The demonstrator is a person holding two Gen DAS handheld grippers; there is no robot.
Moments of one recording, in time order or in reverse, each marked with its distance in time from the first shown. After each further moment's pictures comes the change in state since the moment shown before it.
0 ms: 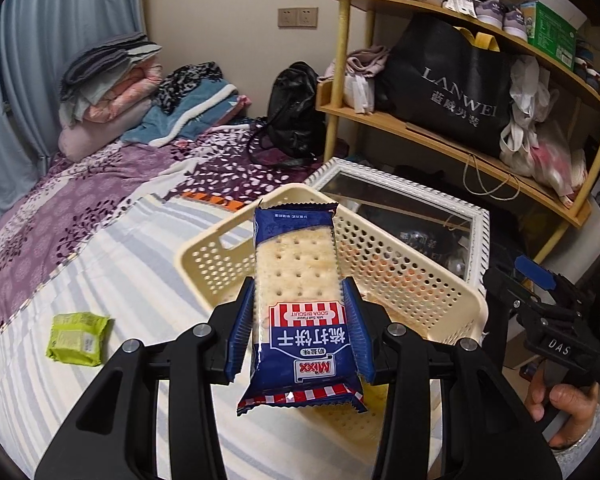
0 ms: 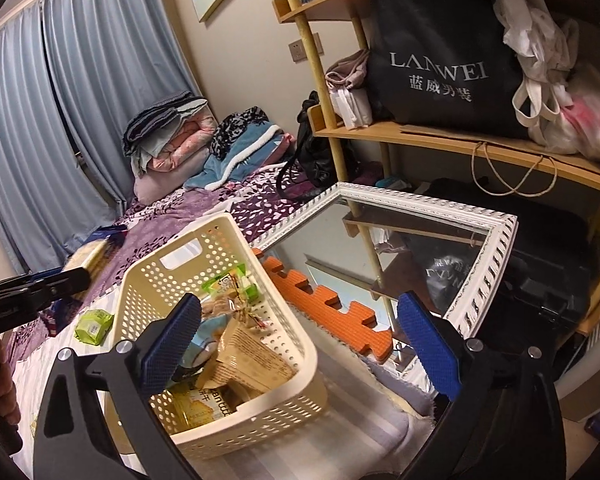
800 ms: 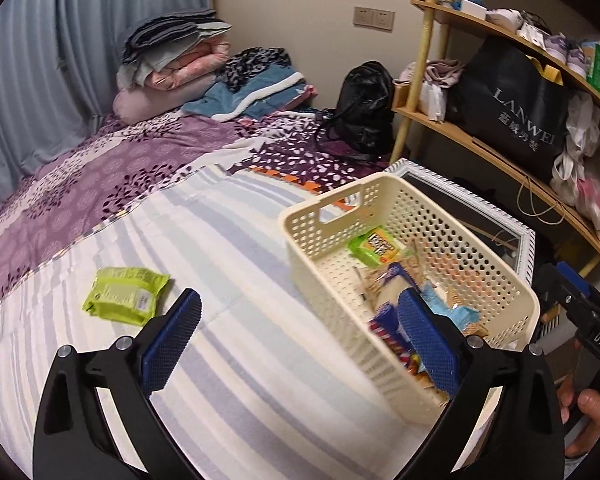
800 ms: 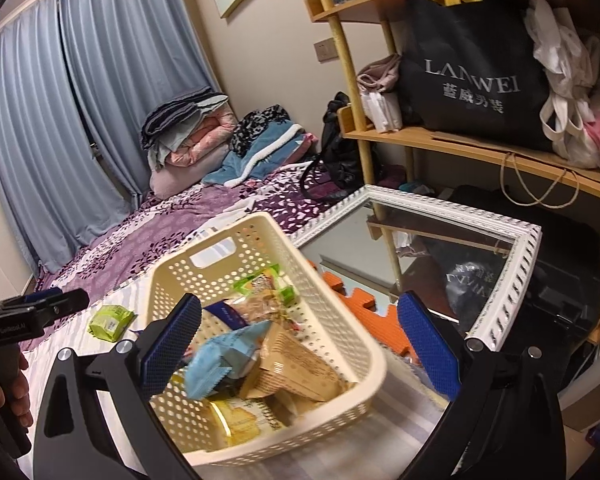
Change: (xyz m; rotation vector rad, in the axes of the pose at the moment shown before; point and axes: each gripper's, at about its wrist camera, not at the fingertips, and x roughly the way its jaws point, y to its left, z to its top) left arm -0.027 0.081 -0.033 -0.173 0.012 0.163; right arm 0.000 0.048 0.000 -0.047 0.000 0.066
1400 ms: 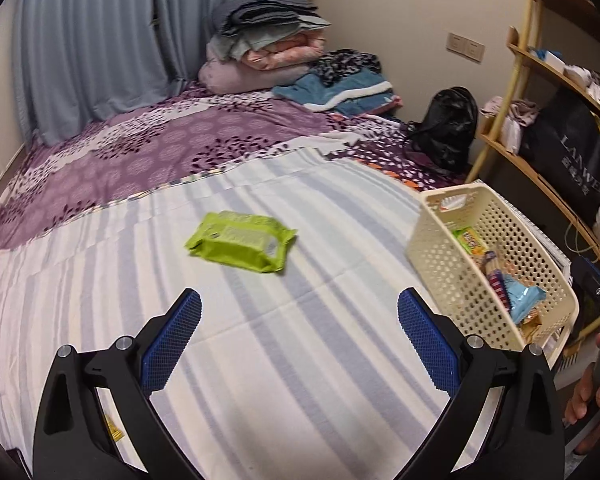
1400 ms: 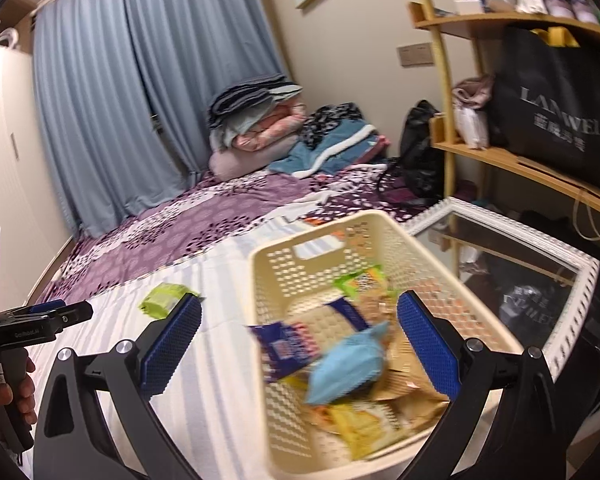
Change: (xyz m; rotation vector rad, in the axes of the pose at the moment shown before) left arm -0.056 0.128 -0.060 -0.215 -0.006 0.166; right arm 0.000 0.106 -0.012 -0.155 0.017 0.177
